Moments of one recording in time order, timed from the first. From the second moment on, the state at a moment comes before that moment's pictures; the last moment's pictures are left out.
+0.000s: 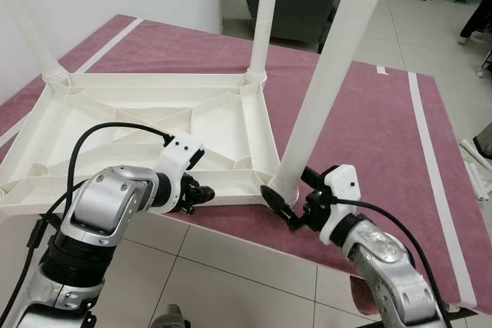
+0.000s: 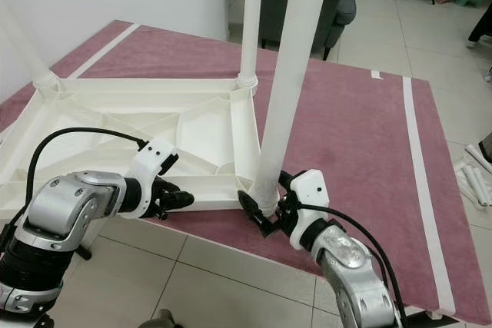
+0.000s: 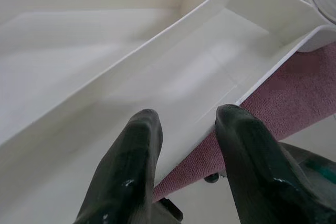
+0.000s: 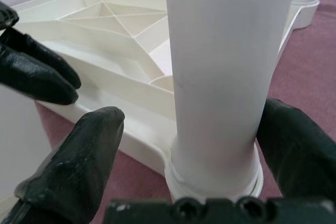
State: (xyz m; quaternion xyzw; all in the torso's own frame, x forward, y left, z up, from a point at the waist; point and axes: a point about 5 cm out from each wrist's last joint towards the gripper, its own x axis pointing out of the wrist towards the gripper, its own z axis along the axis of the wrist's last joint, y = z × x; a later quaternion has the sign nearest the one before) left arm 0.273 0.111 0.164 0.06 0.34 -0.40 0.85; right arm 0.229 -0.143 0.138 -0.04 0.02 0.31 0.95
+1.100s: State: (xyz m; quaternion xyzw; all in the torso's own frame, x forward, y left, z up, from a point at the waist) left arm 0.272 0.112 0.164 0.06 0.35 -0.39 0.85; right arm 0.227 -0.143 0.136 -0.04 0.02 0.31 0.95
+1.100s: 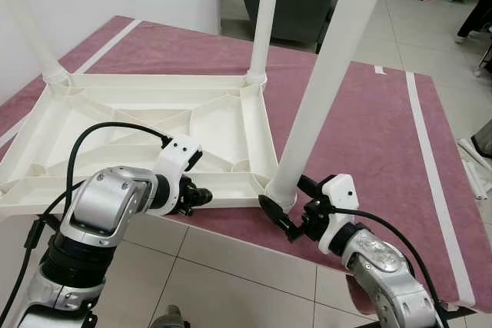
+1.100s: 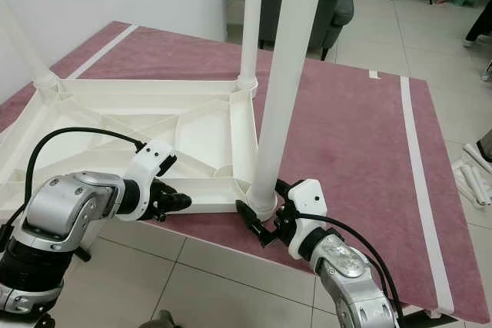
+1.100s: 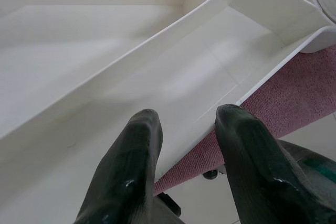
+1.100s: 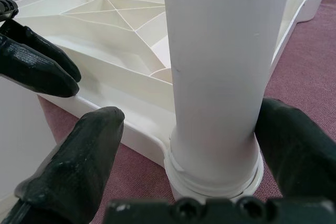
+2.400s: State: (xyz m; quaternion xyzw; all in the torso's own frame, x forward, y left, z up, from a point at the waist) left arm 0.274 0.112 0.165 0.05 0.36 -0.36 0.86; right arm 0.231 -0.140 0.137 -0.05 0.02 0.30 0.95
